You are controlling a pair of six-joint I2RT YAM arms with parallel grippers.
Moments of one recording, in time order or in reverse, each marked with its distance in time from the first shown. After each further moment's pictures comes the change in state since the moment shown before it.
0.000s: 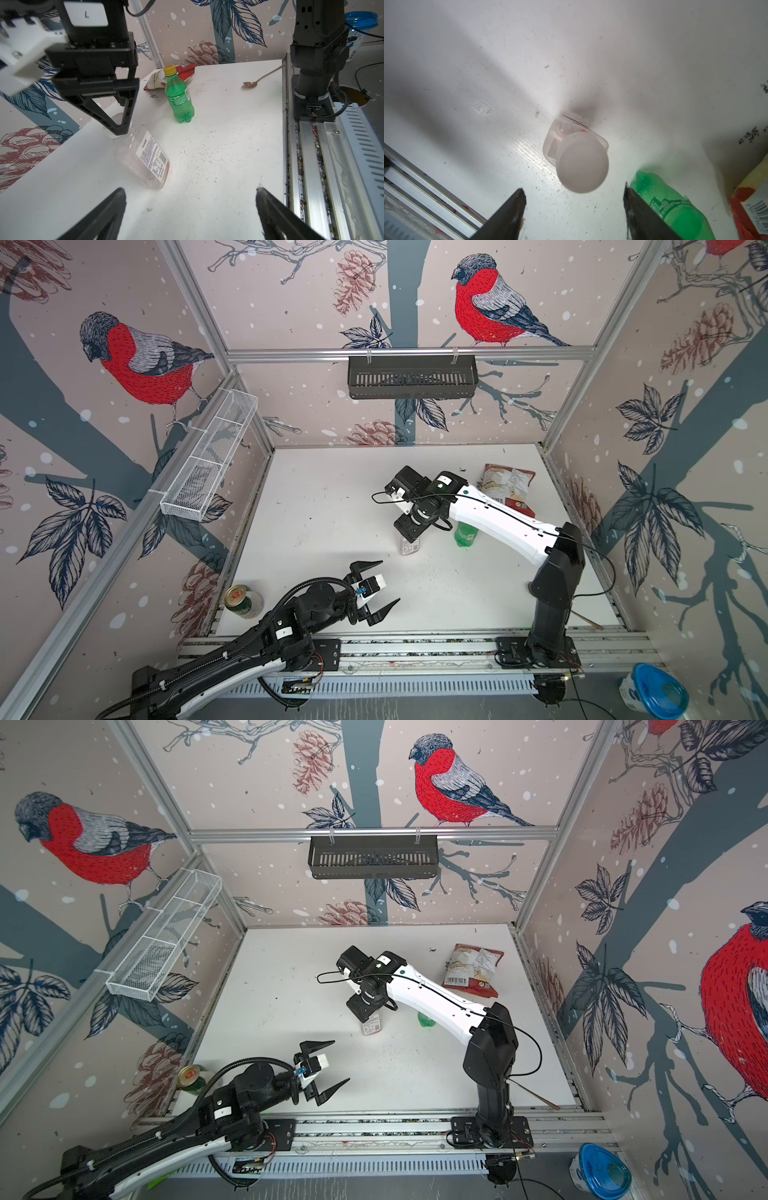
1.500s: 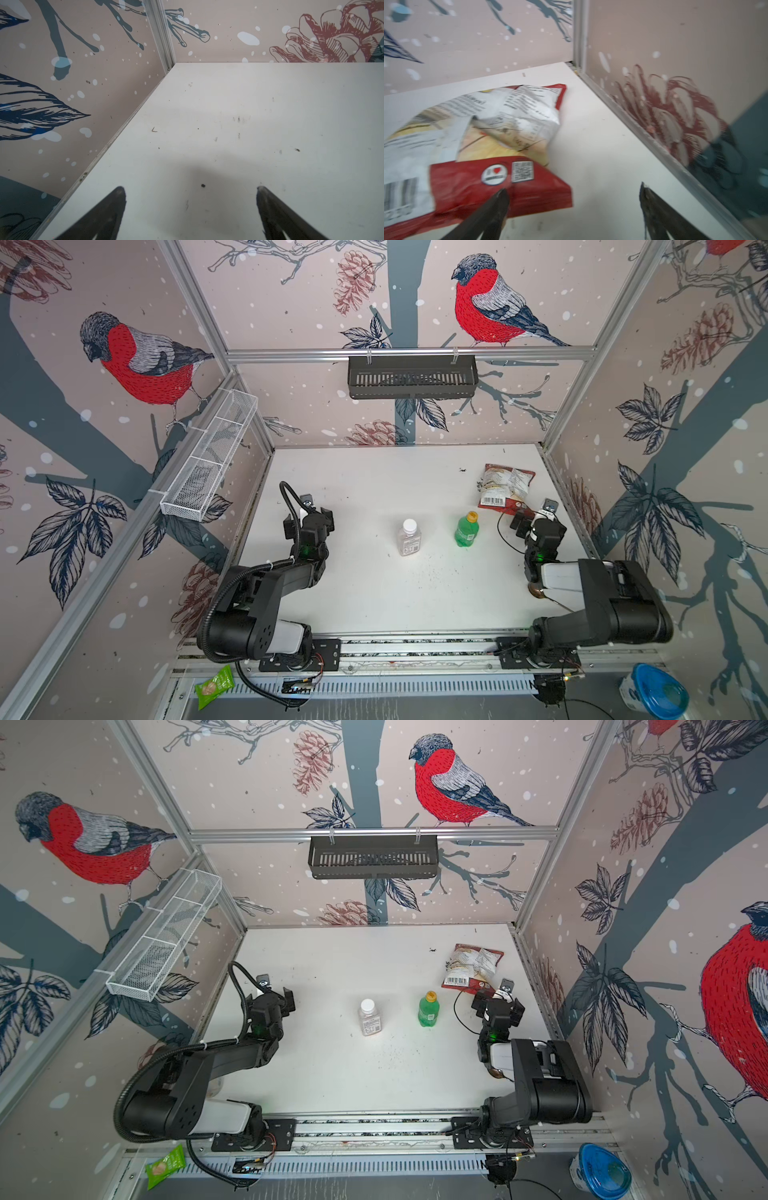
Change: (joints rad) left arm 0.940 1.116 0.156 0.814 -0.470 -0.308; right arm -0.941 -0.358 -1.559 2.118 0.217 0.021
